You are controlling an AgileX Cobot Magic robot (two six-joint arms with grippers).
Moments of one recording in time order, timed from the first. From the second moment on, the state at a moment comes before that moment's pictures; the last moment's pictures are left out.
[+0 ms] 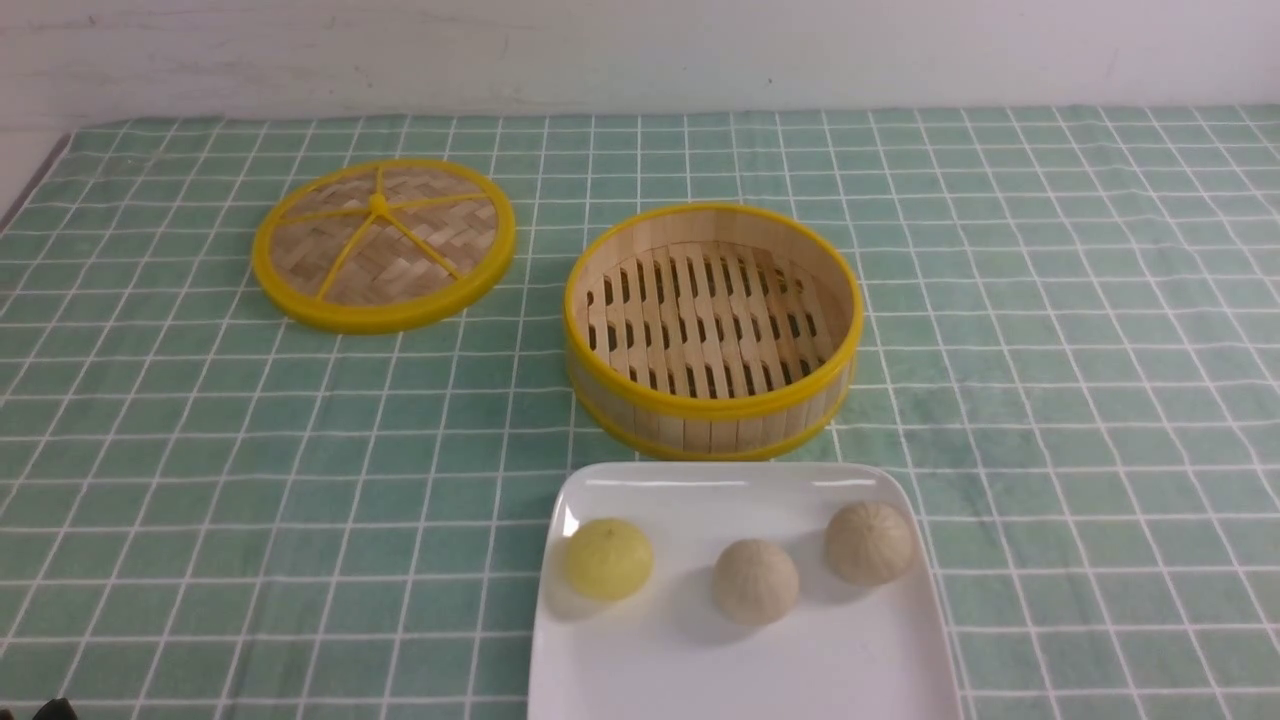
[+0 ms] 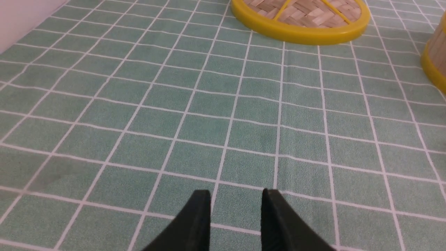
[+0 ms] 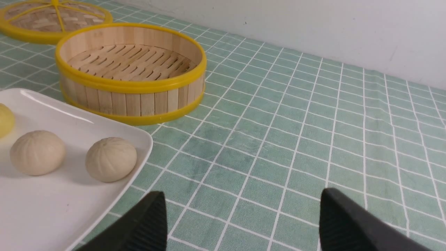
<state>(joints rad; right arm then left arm) 0.43 -0.02 -0.18 -0.27 0.49 0.16 0.09 -0.01 0.02 -0.02 0.38 -0.07</state>
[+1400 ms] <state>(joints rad) 0.43 -0.02 -0.18 -0.27 0.49 0.16 0.09 -0.01 0.02 0.03 0.38 -0.07</state>
